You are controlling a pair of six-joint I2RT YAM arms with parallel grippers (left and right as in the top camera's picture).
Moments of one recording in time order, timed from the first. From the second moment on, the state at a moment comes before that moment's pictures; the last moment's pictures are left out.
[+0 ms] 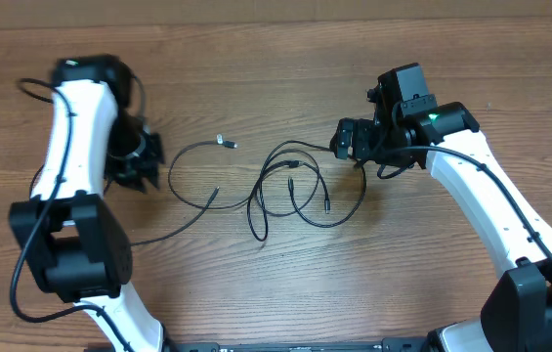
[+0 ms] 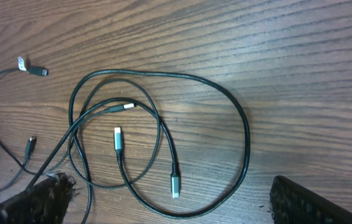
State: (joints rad) left arm 0.07 1.96 1.70 -1.60 0.07 -0.18; right arm 0.28 1.65 1.35 -0.87 -0.20 0.38
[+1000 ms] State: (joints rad) left arm -0.05 1.91 1.15 -1.04 0.02 -0.18; right arm 0.28 1.65 1.35 -0.87 -0.20 0.38
